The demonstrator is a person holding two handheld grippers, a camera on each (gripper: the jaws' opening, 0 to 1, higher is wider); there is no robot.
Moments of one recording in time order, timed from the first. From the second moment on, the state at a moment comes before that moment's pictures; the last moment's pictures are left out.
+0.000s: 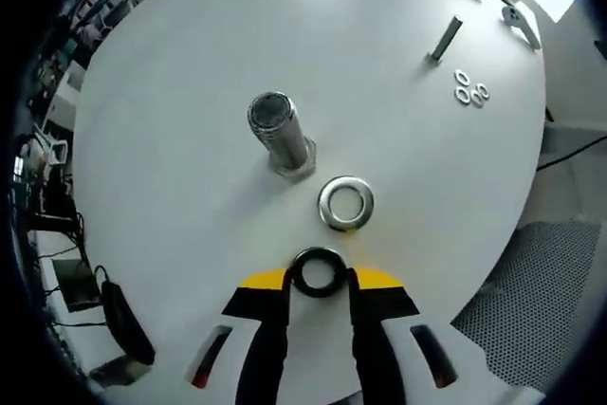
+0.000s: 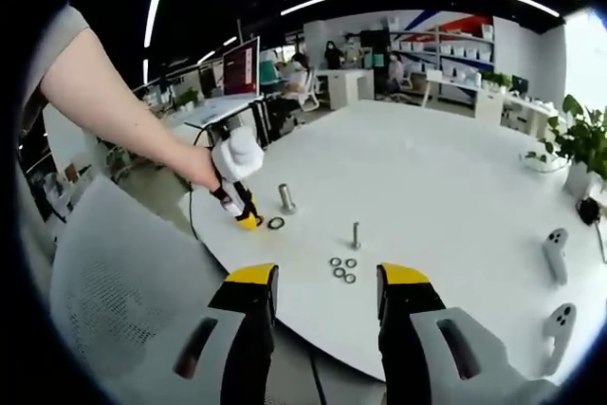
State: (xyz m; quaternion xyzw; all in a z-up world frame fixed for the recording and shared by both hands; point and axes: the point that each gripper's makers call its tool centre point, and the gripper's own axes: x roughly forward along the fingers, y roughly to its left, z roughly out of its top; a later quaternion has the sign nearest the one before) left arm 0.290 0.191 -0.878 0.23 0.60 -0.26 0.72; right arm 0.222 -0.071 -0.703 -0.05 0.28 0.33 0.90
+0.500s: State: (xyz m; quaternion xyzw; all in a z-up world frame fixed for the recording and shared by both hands) left arm 0.291 0.189 -0.877 0.20 0.61 -0.23 0.73; right arm 0.223 -0.071 -0.702 -0.05 0.28 0.33 0.90
